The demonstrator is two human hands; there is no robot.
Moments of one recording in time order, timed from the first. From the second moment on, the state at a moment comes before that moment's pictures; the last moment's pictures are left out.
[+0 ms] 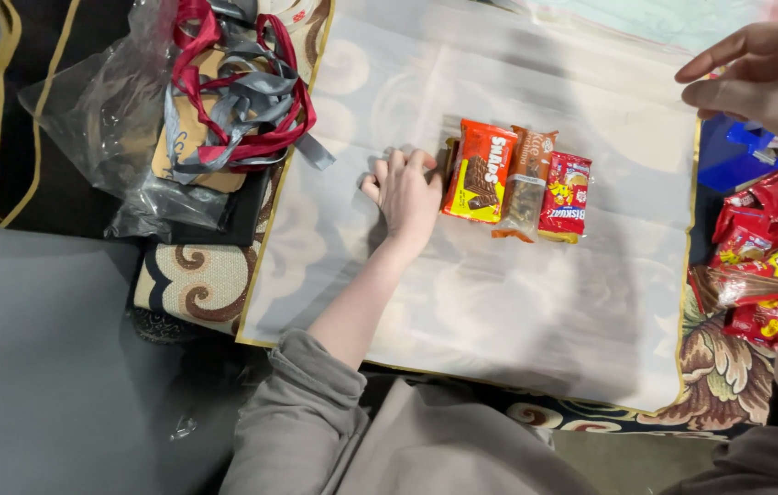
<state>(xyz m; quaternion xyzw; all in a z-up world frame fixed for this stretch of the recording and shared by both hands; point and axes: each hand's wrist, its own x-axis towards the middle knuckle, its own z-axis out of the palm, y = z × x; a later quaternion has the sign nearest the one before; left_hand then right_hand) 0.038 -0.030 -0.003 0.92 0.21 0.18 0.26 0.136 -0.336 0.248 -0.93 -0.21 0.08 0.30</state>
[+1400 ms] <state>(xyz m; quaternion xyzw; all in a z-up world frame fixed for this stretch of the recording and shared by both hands) 0.047 -0.070 0.082 0.94 -0.20 0.08 0.26 0.093 -0.391 0.078 -0.82 0.00 0.16 0.55</state>
